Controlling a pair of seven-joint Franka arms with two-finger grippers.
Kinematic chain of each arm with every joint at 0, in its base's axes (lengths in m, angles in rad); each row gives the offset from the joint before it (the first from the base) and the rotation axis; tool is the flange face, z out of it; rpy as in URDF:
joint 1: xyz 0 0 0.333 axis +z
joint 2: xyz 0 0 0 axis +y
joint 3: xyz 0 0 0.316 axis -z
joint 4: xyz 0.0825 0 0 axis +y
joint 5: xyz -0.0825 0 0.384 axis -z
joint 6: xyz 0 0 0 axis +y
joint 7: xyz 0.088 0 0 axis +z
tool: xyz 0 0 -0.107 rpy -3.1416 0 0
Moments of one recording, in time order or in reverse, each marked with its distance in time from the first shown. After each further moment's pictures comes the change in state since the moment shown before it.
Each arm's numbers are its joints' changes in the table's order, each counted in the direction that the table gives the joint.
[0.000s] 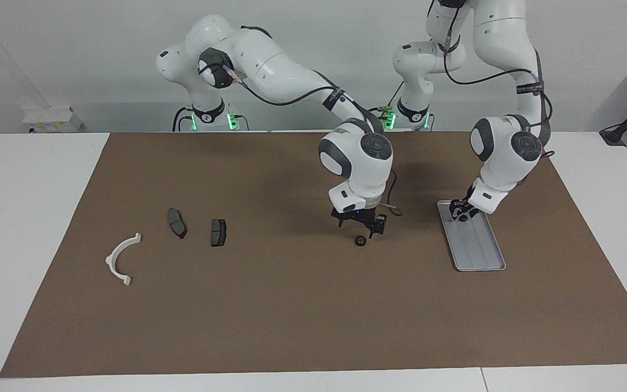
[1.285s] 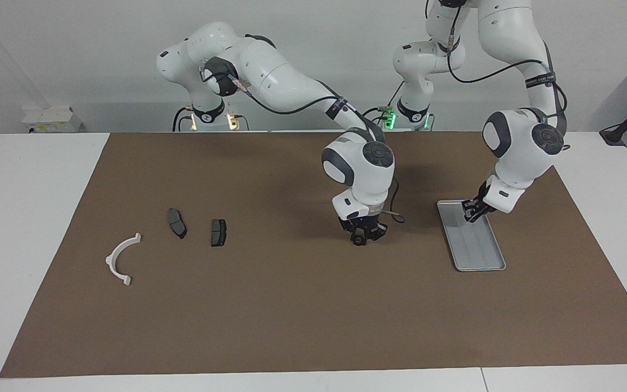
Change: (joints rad) left arm 0.013 -0.002 0.002 -0.134 0.054 0.114 0.008; right arm 0.009 0.040 0.015 -0.041 0.005 -0.039 0.000
